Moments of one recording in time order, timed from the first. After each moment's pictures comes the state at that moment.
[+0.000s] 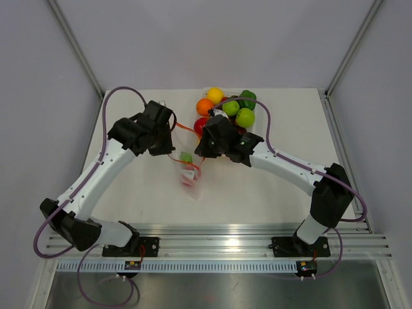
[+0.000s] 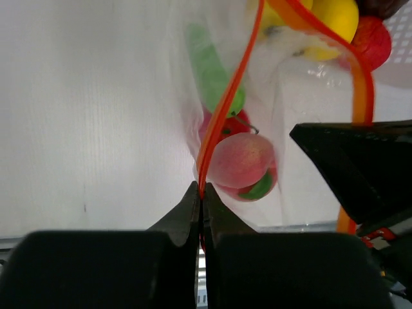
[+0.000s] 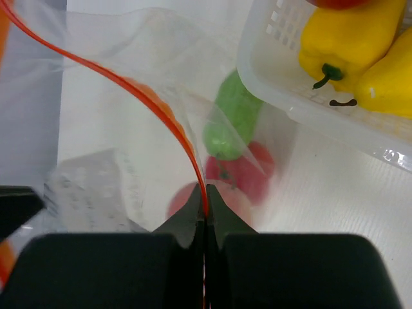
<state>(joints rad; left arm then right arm) -0.57 1.34 1.48 -1.14 -0.17 -0.65 0.85 1.65 1.39 -0.39 0.05 0.78</state>
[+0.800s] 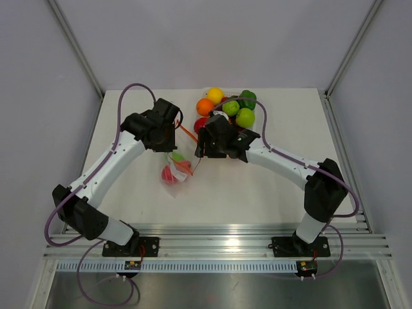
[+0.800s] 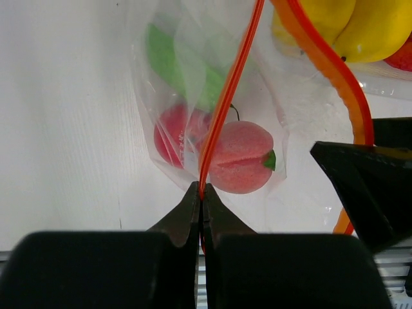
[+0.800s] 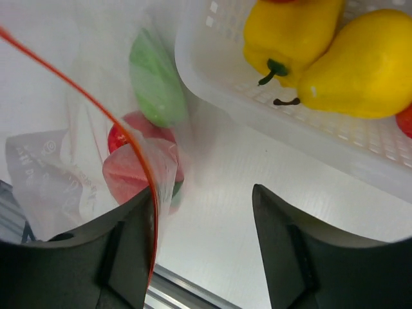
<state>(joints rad) -0.55 1.46 1.52 -1.13 -0.23 -0.50 0.82 1.72 1.42 -0.47 0.07 0.71</state>
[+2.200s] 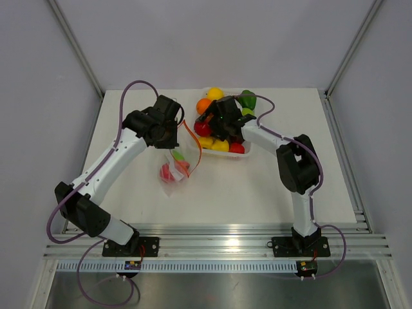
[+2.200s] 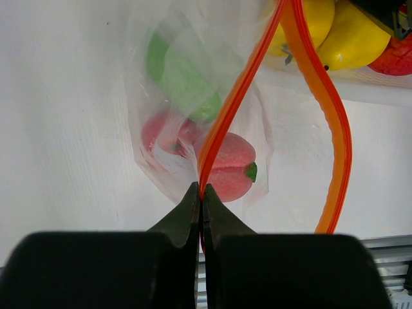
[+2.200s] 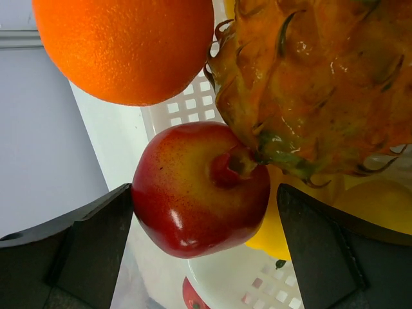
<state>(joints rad) -0.55 1.49 1.56 -1.10 -0.21 -0.46 0.57 2.06 1.60 -0.21 -0.03 1.15</state>
